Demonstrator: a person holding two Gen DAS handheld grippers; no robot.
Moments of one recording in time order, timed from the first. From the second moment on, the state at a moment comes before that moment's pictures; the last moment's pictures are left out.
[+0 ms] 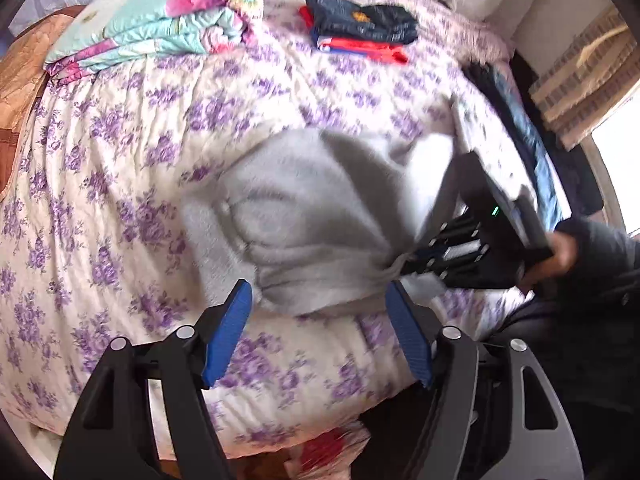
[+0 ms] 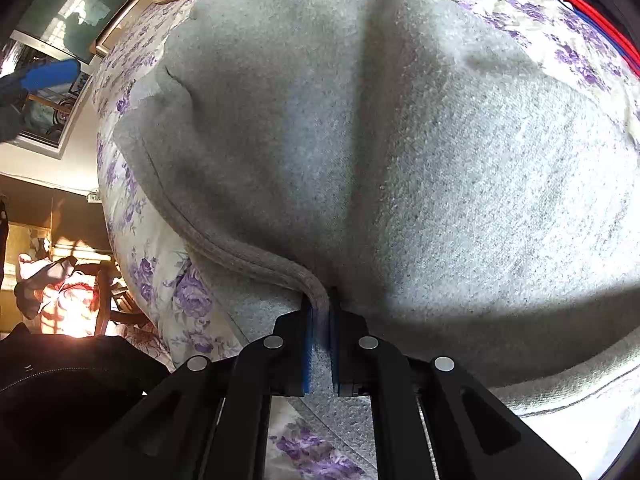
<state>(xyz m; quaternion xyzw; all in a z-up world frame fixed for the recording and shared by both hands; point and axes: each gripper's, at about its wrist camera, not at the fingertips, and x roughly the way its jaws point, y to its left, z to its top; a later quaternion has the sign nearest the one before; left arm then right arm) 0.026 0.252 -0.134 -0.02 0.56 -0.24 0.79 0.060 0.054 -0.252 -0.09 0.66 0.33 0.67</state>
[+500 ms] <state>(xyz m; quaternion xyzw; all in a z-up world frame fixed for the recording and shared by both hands) 0.061 0.187 -0.239 -0.11 0.65 -0.08 0.75 0.046 0.042 -0.196 -0.08 0.62 0.36 0.70</state>
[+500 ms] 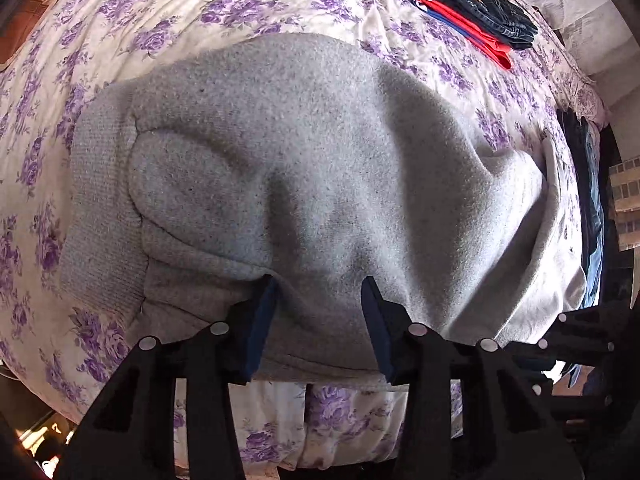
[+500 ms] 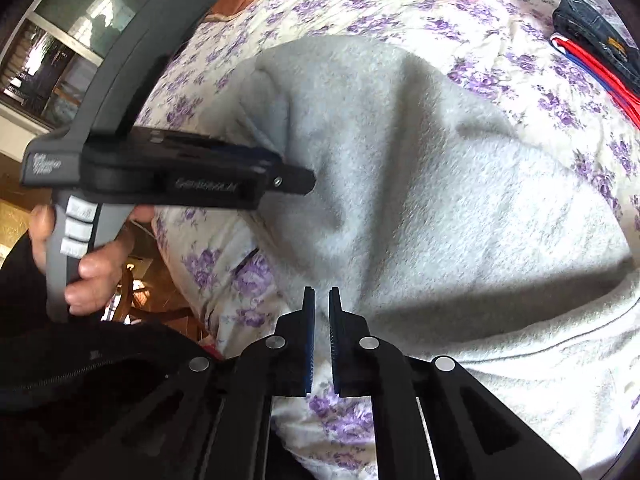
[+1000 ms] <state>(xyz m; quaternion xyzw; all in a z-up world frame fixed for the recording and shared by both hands) 0.058 0.194 -0.242 -0.13 0.64 -0.08 0.75 0.161 -0.070 -0.148 -0.02 0.65 0.20 0.74</state>
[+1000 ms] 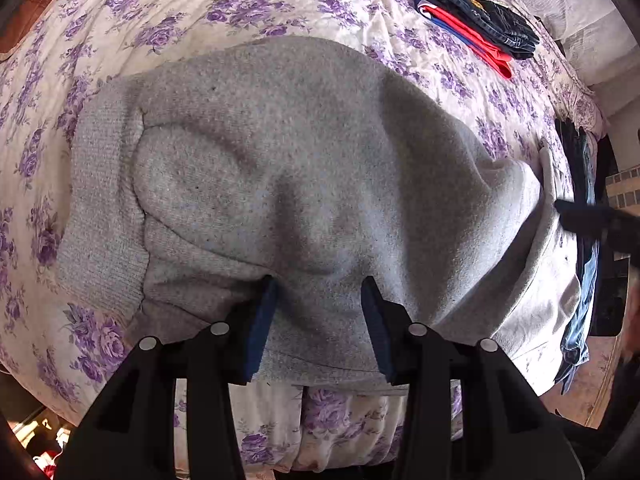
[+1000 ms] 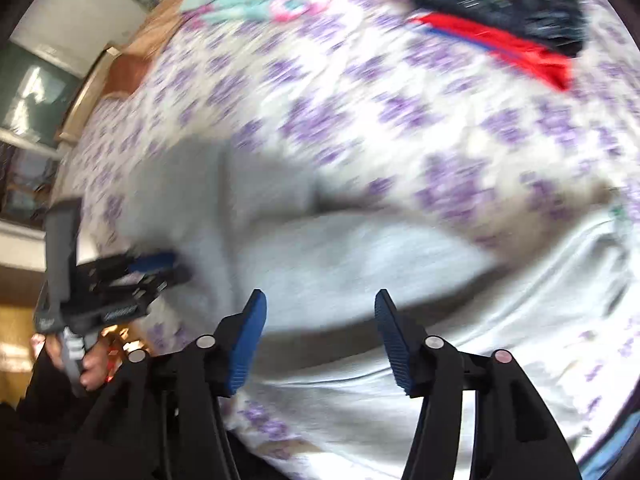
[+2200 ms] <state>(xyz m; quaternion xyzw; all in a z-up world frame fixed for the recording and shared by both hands) 0.063 0.195 -0.244 -0.03 0.65 -0.21 0.73 -0.013 -0.334 -0.172 0.26 0.62 -0.08 0.74</state>
